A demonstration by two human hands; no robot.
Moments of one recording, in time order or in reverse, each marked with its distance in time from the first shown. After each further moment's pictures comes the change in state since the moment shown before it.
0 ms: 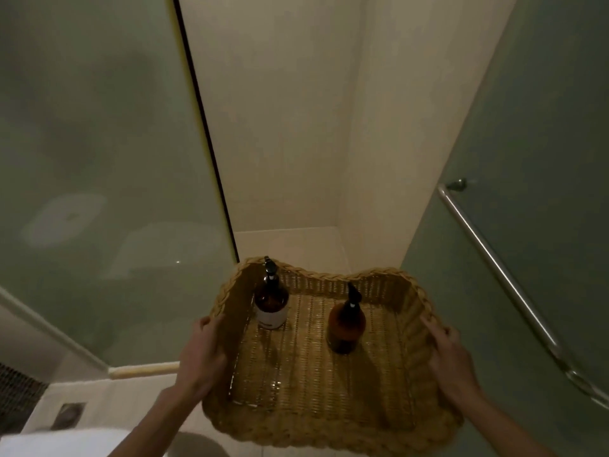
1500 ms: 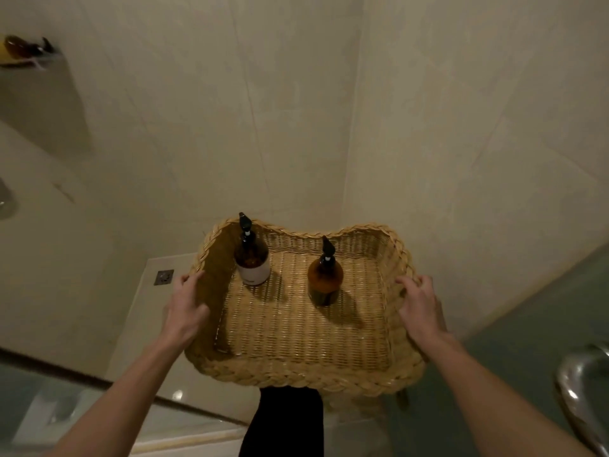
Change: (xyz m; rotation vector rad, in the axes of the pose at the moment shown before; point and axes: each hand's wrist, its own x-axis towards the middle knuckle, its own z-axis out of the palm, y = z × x) left_hand 0.461 0.100 0.062 0.078 0.072 -0.038; right_hand 0.466 -0.053 0.080 -0.020 -0.021 0.005
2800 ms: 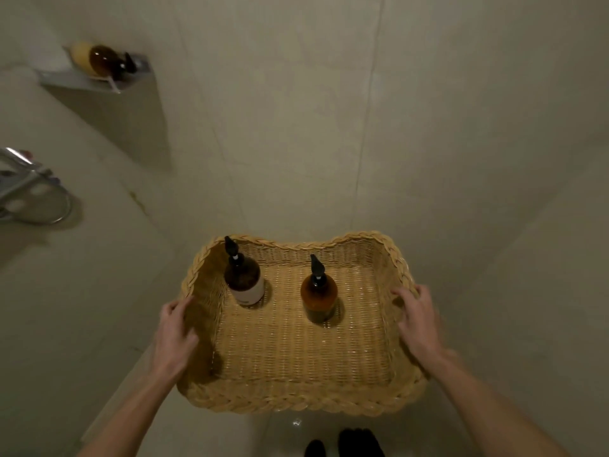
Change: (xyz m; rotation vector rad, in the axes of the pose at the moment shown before) left_hand 0.358 -0.026 -0.010 -0.041 0.286 -0.456; right_hand 0.486 -0.259 0.132 0.065 -0.298 -0.425
